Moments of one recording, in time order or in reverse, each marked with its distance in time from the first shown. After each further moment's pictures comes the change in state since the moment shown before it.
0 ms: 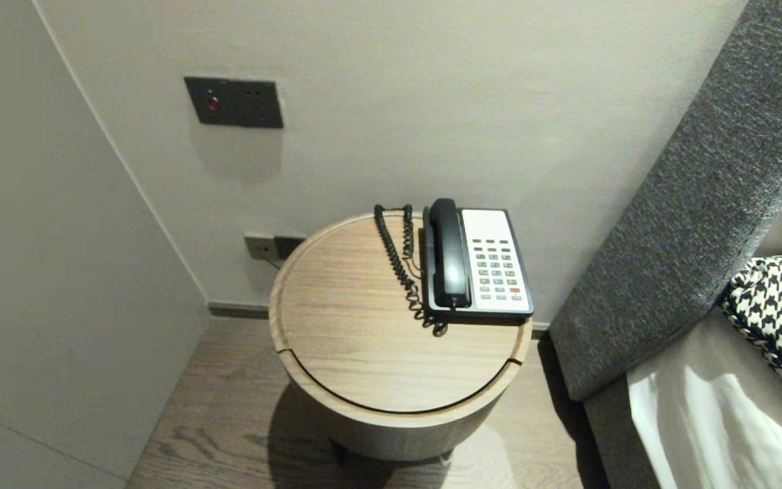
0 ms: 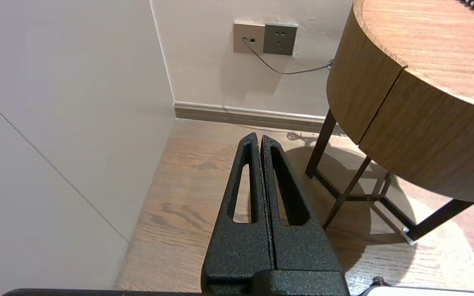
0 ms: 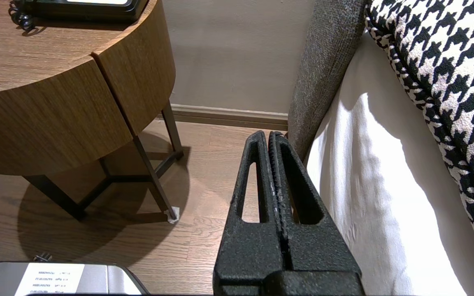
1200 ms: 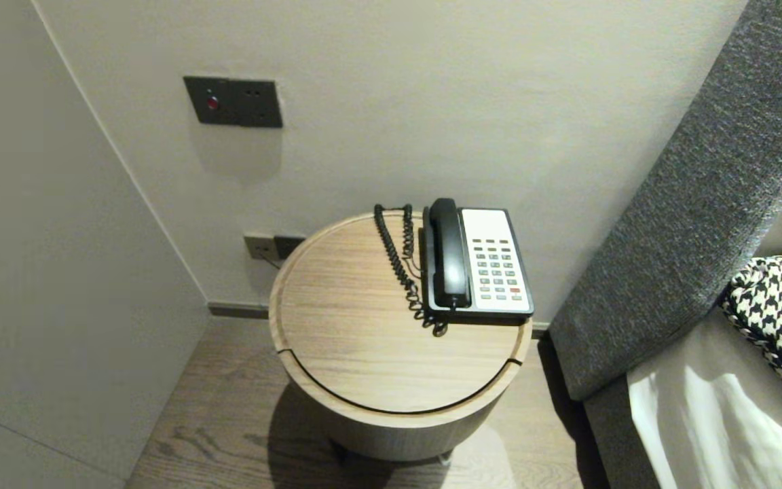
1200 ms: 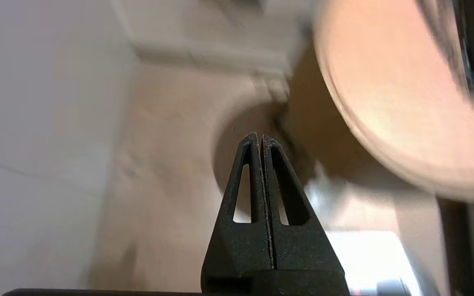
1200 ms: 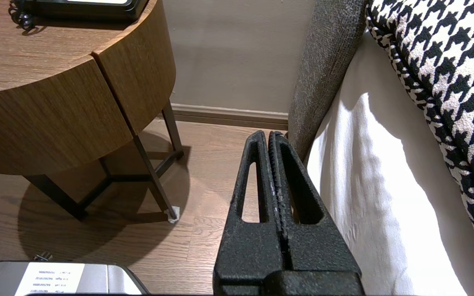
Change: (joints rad) left arm -0.115 0.835 -0.818 0.368 -0.022 -0.092; right arm 0.001 0.000 0.000 0.000 0.000 0.000
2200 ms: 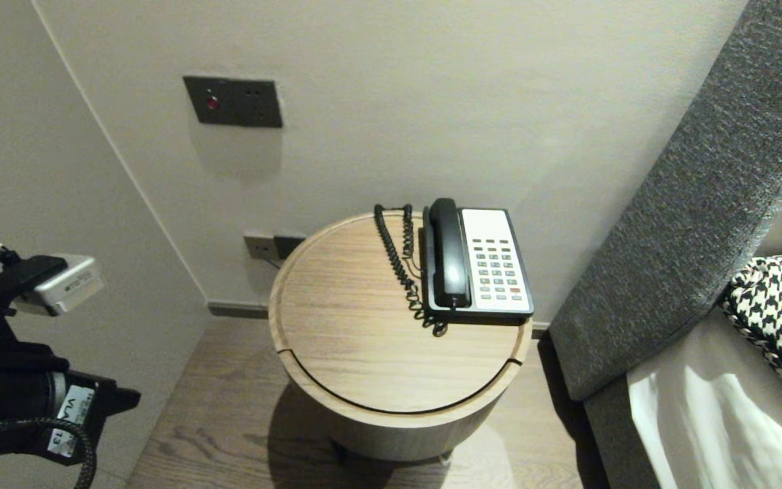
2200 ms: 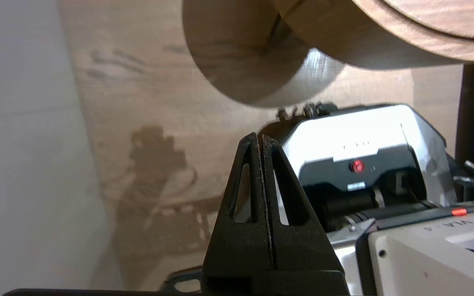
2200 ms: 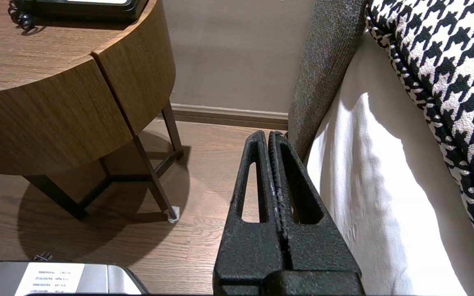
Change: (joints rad) left arm -0.357 0.373 -0.109 0.221 0.129 -0.090; right arm -0.001 0.000 0.000 0.000 0.000 0.000
